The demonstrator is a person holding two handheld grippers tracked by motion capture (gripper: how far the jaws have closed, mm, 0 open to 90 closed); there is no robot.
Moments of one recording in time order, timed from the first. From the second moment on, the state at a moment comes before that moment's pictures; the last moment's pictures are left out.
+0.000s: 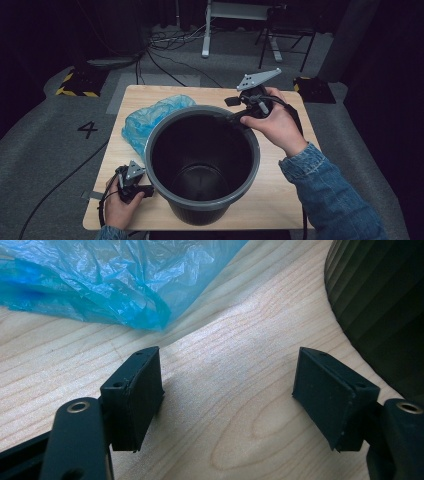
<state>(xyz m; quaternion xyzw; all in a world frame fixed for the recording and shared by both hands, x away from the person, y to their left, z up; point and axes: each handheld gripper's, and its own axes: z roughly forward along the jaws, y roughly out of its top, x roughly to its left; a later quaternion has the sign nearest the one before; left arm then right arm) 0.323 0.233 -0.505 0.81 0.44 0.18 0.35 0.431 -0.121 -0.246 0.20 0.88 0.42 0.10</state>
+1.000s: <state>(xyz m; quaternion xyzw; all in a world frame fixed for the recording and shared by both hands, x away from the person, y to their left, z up) 0.323 0.233 -0.505 0.81 0.44 0.18 0.35 0.432 -0.103 -0.249 0.19 0.89 0.40 0.11</state>
